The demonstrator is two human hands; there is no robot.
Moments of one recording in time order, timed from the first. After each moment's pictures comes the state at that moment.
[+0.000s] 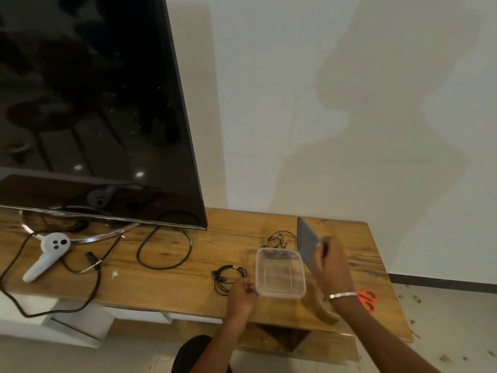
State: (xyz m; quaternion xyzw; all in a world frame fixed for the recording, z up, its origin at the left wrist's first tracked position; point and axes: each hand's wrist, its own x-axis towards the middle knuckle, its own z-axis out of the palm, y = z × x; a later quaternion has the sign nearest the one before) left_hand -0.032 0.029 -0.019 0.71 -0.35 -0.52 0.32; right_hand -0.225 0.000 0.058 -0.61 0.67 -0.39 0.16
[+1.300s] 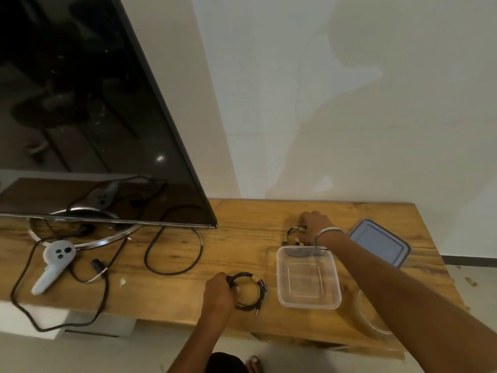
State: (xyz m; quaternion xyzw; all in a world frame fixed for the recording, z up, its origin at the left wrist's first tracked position) left_hand 0.056 -0.016 -0.034 0.81 -0.48 -0.33 0.09; right_hand -0.186 -0.164 -0.016 -0.70 0.66 0.06 0.26
